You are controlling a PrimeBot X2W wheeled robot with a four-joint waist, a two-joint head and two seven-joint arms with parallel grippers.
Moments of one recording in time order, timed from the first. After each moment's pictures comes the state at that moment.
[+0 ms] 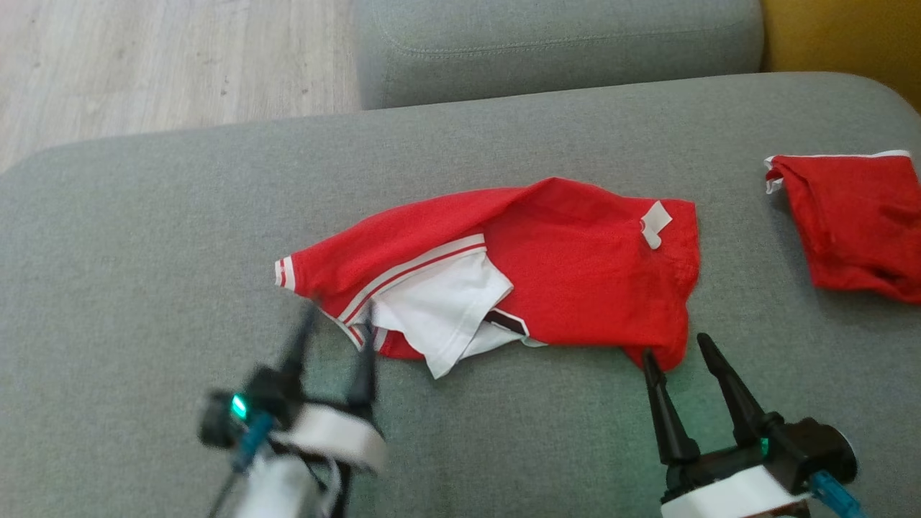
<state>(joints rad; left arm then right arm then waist) -0.24 0.05 -0.31 0.43 -0.25 0.02 -0.26 0.14 -0.06 0.17 0.08 0.12 0.13 -0.25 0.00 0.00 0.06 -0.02</state>
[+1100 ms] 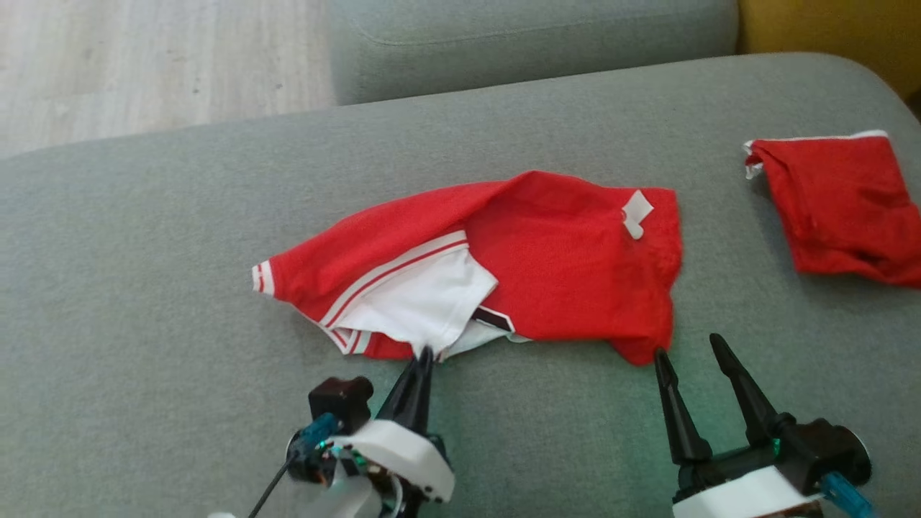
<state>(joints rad) -0.30 0.05 -0.77 0.62 -0.79 0.05 -0.25 0.15 -0.08 0.16 0.08 0.12 0.13 -0.25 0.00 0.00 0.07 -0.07</state>
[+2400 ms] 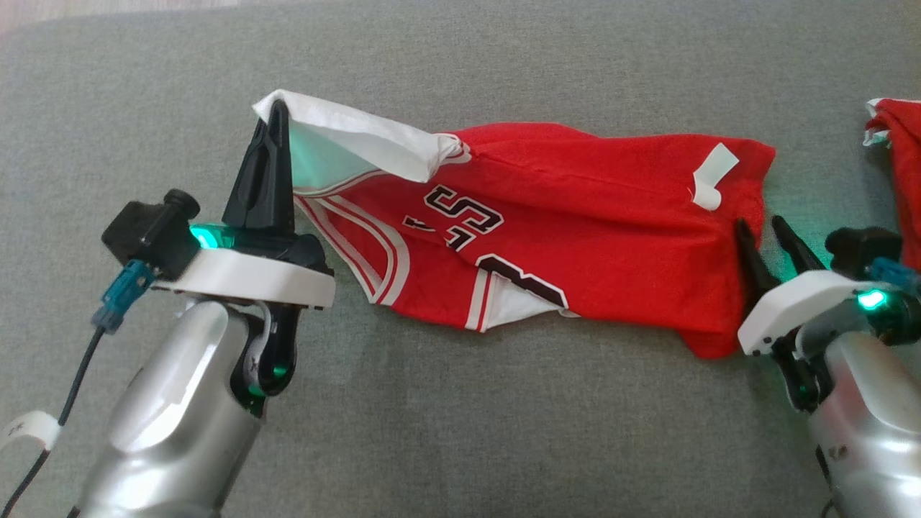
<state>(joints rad) -0.51 0.28 -0.52 0.19 -0.72 0.08 -0.22 -0.45 -0.25 0.17 0.77 0.37 0.13 -0.10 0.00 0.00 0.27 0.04</state>
